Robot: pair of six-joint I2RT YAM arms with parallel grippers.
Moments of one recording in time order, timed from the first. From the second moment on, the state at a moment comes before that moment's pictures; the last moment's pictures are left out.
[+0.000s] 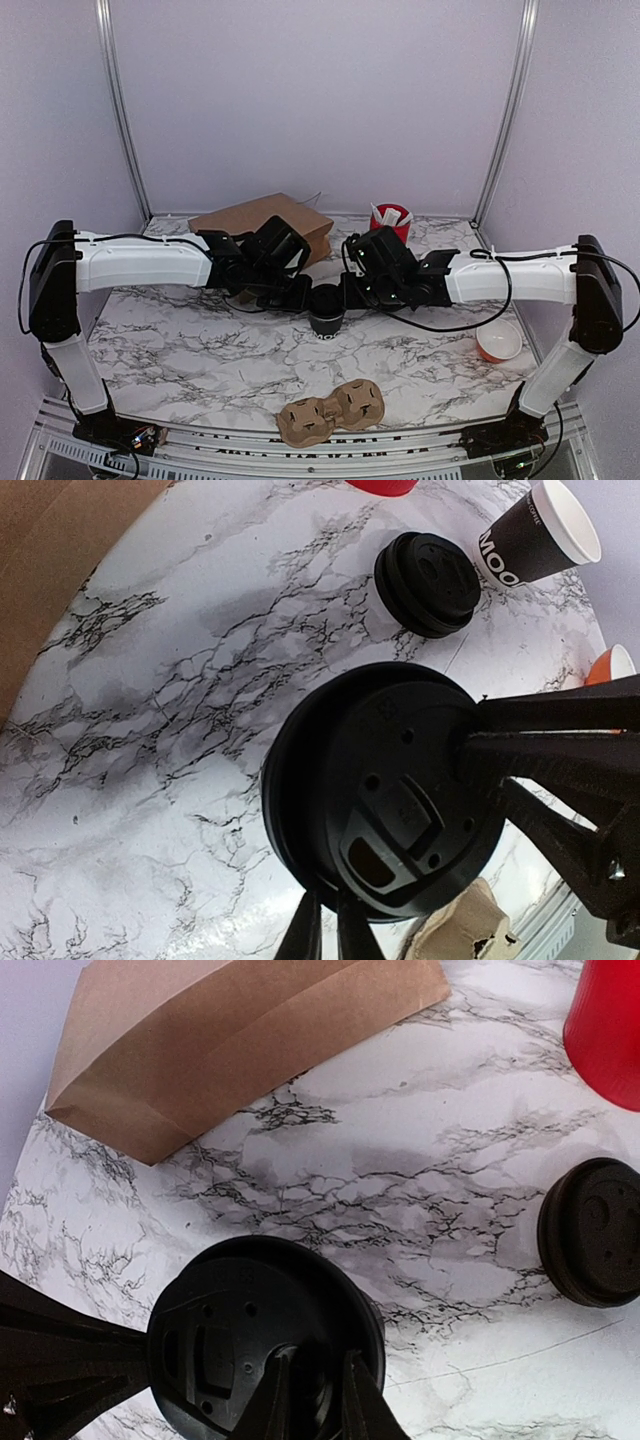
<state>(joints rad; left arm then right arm) -0.96 1.83 1.35 -0.49 0.02 -0.65 0.93 1.64 1.10 -0.24 0.13 0.66</state>
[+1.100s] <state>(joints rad) -0.96 1.88 1.55 -0.70 0.04 -0.57 0.91 1.65 1.23 -0.41 0.14 0.66</state>
